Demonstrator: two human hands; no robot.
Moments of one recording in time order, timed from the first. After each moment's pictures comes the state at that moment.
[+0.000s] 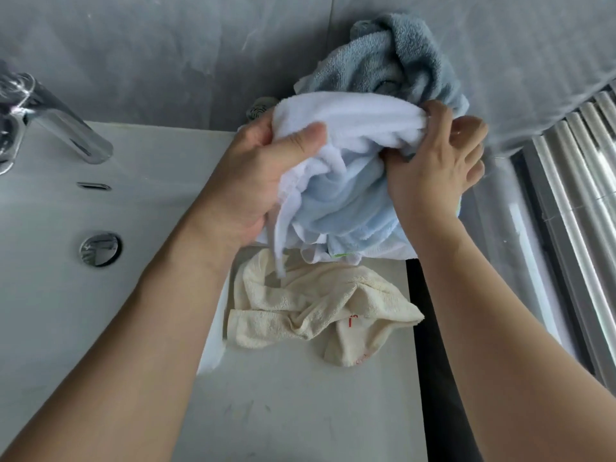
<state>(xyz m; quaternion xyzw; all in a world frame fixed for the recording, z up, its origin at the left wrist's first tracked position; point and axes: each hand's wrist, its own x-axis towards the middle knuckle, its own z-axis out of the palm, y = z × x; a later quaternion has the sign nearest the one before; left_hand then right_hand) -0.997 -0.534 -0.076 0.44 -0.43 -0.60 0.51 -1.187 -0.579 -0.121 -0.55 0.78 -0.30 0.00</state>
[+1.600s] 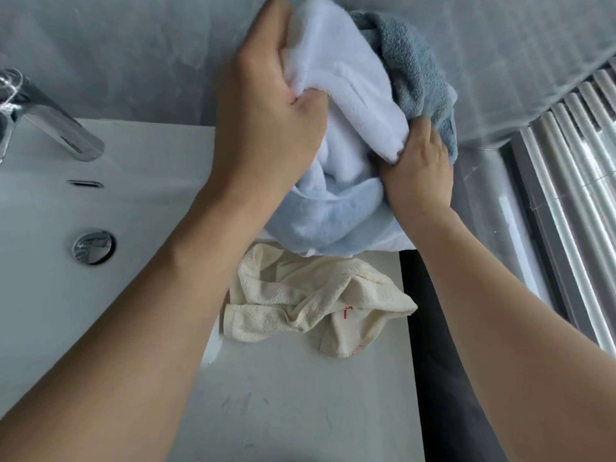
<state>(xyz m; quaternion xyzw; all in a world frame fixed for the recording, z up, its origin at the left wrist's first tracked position) -1.023 -0.538 -0.038 0.53 -0.62 -0.19 0.54 -1.208 -0.582 -0.138 -0.63 0.74 -0.24 0.03</state>
